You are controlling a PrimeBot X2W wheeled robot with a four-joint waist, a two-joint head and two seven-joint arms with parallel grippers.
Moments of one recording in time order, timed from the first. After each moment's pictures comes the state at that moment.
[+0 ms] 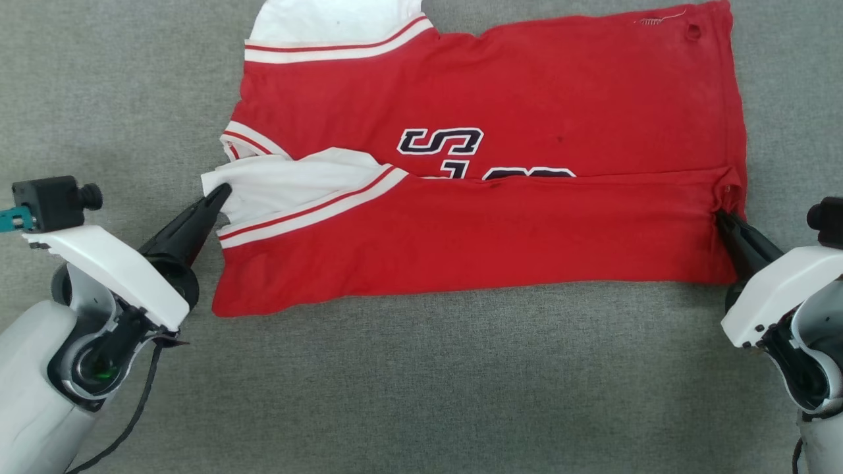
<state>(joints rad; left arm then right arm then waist) -0.58 0.76 -0.70 0.23 -1.43 -0.13 -0.03 -0.29 -0.28 -0.05 0.11 0.46 0.13 0.37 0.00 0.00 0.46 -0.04</state>
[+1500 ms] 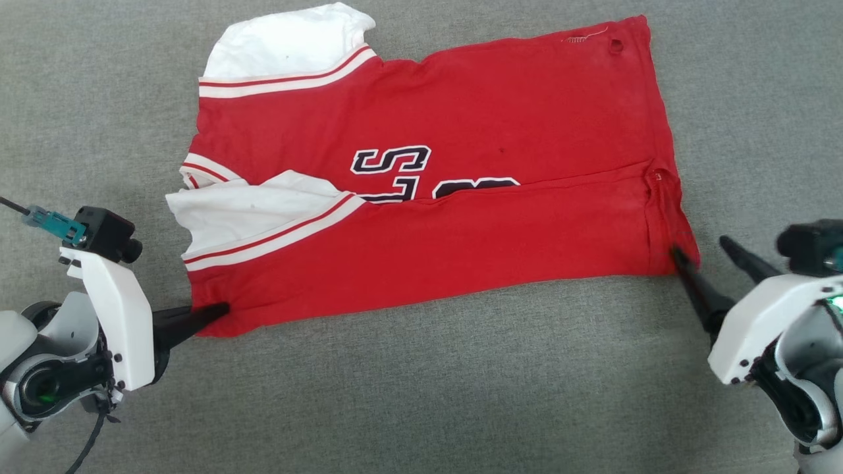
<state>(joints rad) -0.79 1.00 -1.16 0.22 -1.57 -0.13 0.37 -0.20 -0.29 -0.01 0.00 0.44 0.13 0.41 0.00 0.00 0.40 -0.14</state>
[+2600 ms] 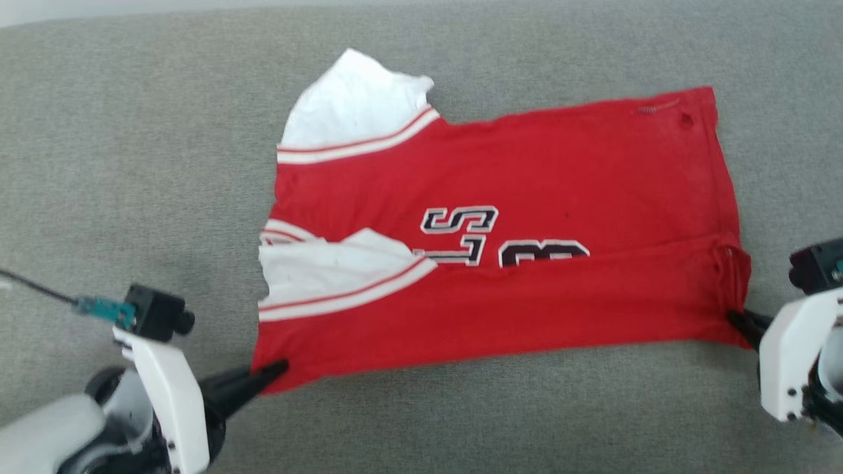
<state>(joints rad) -0.64 1.00 -1.21 0.02 -1.52 -0.13 0.09 -0.16 -0.49 0.04 0.00 0.53 0.13 0.75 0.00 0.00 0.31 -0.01</state>
